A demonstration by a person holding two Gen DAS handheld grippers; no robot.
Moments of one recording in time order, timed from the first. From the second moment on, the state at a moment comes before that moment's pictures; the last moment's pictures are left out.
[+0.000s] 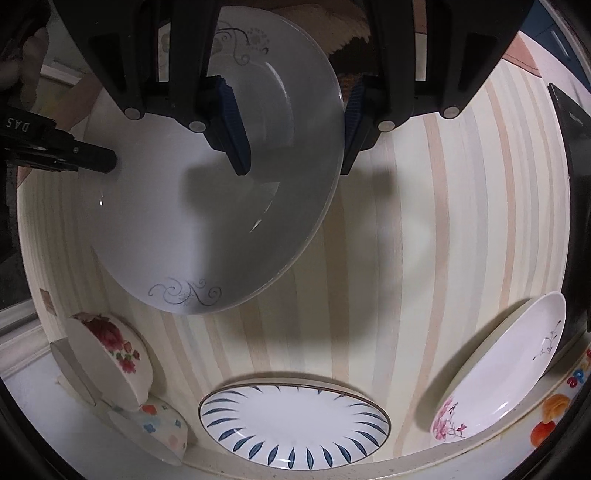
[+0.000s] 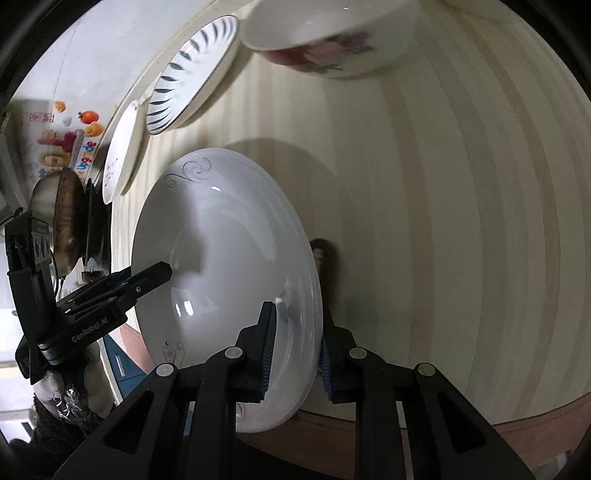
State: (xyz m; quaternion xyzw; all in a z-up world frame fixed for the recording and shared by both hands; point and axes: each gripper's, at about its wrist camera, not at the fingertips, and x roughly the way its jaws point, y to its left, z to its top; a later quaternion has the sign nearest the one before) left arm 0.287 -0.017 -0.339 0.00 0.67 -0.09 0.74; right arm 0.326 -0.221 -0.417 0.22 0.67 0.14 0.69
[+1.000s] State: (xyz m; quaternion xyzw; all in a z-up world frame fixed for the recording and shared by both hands) left arm 0.299 0.089 -0.285 -0.06 0.62 -0.02 0.78; right arm 0.359 -0.211 -0.369 0.18 0.69 0.12 0.69
